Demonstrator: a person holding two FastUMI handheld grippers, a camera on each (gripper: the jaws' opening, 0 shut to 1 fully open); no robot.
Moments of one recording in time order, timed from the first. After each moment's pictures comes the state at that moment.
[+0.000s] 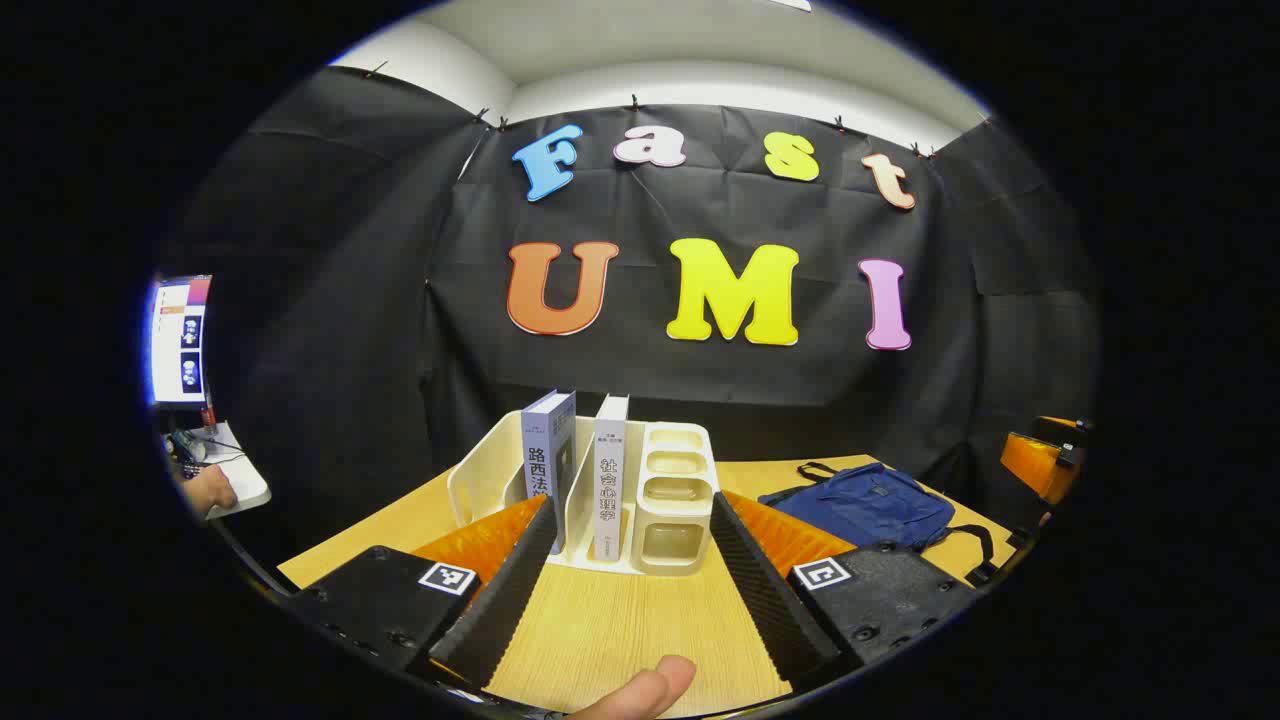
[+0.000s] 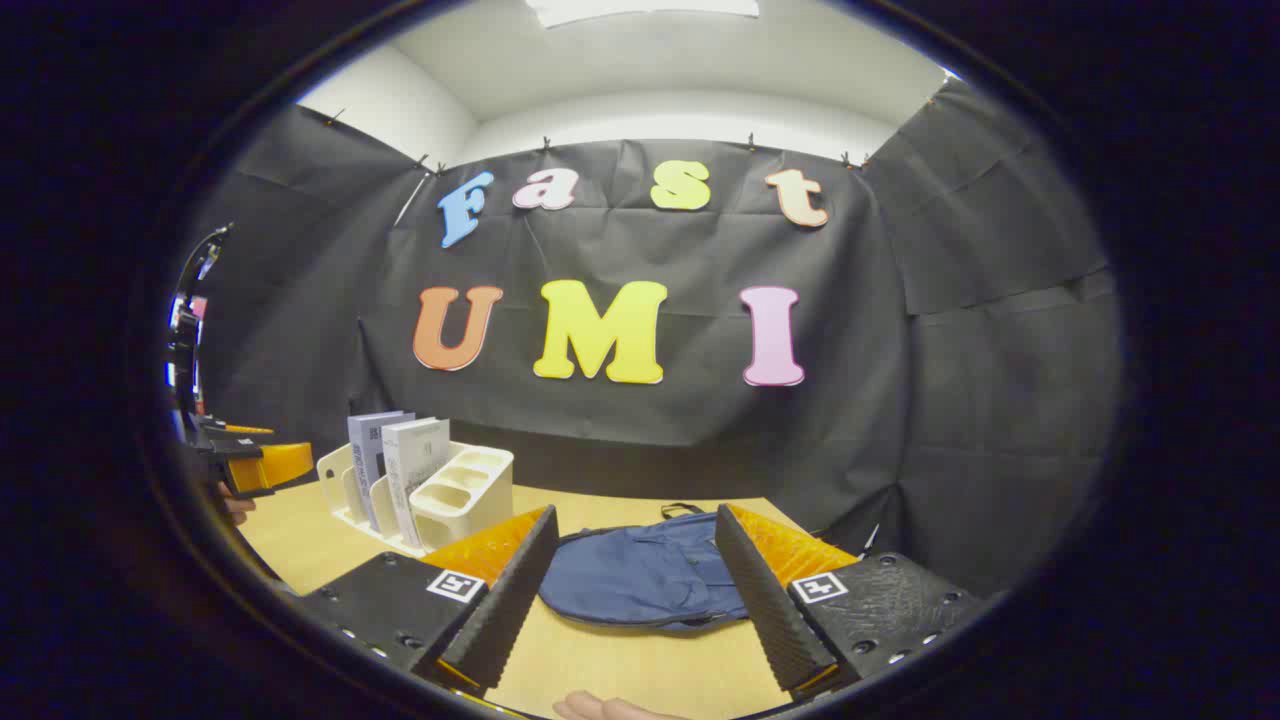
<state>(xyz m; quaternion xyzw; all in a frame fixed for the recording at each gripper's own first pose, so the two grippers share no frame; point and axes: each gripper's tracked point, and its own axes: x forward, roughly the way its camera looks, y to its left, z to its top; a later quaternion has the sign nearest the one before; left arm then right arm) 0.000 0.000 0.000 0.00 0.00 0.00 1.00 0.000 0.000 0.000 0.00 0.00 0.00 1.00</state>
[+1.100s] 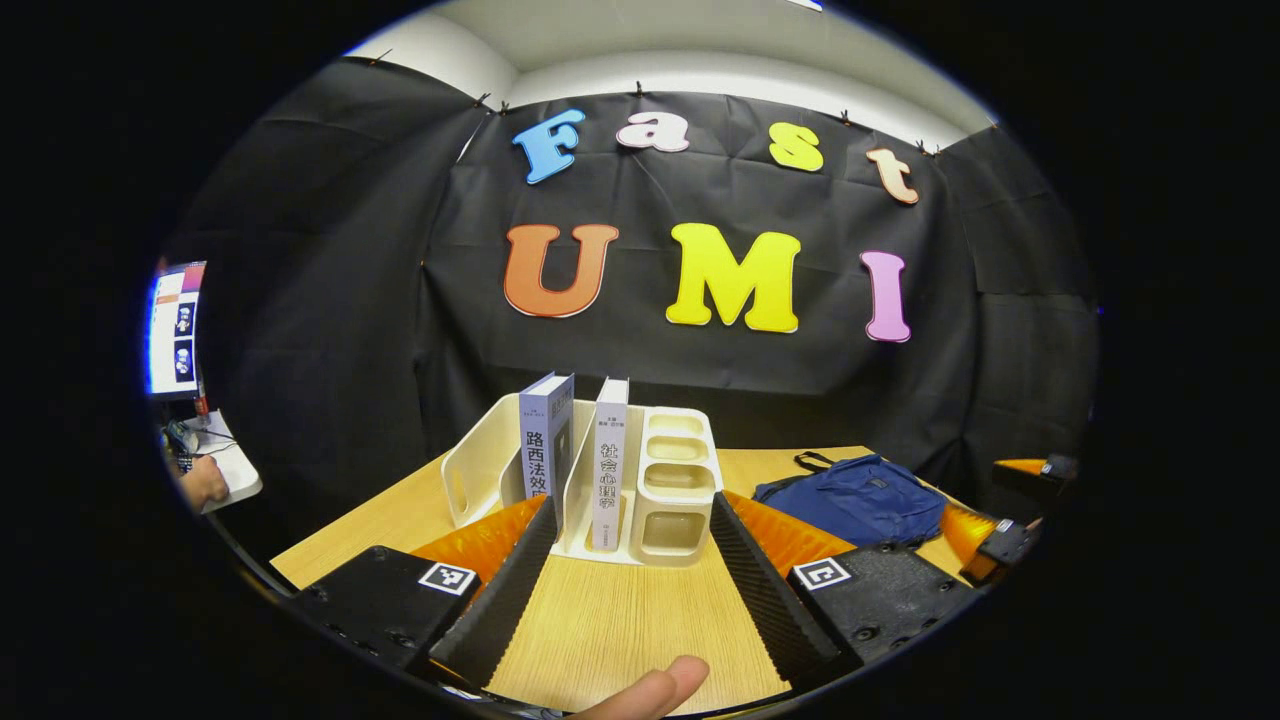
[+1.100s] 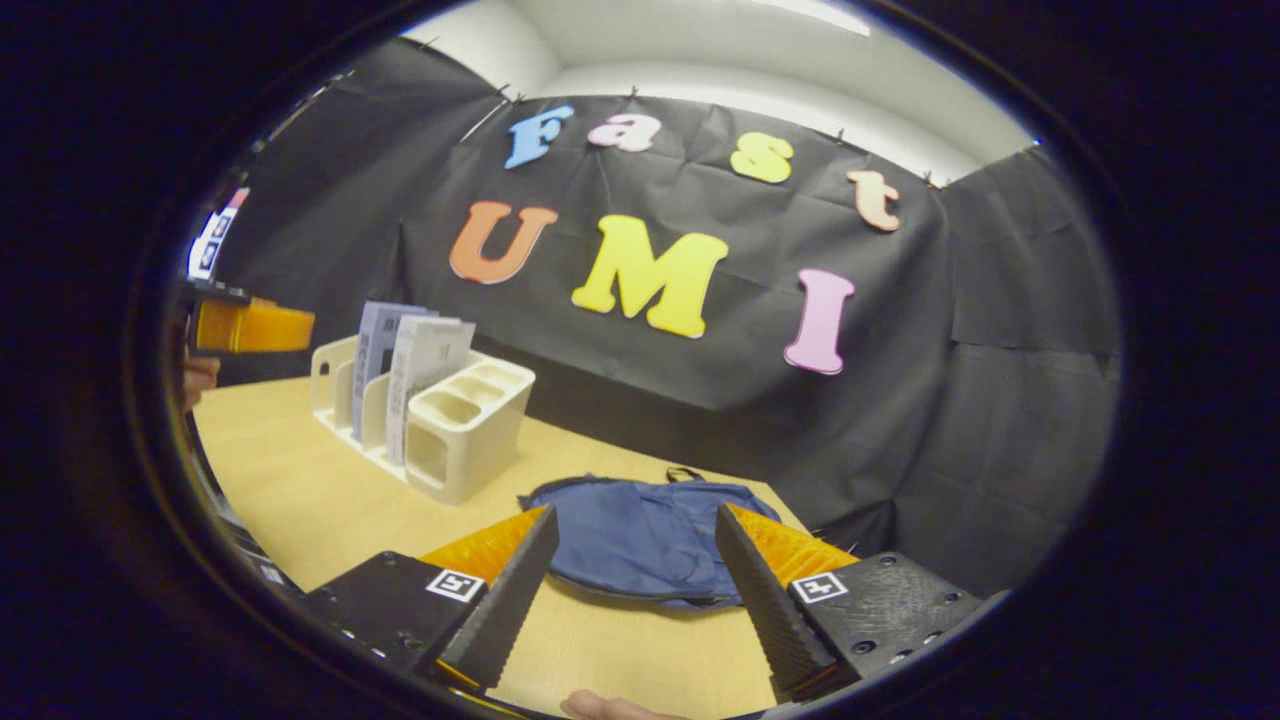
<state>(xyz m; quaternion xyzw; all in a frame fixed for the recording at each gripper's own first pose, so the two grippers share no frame) -0.004 0.001 -0.005 -0.01 0.03 0.00 1.00 0.038 0.033 -0.088 -0.14 0.08 0.01 0.99</state>
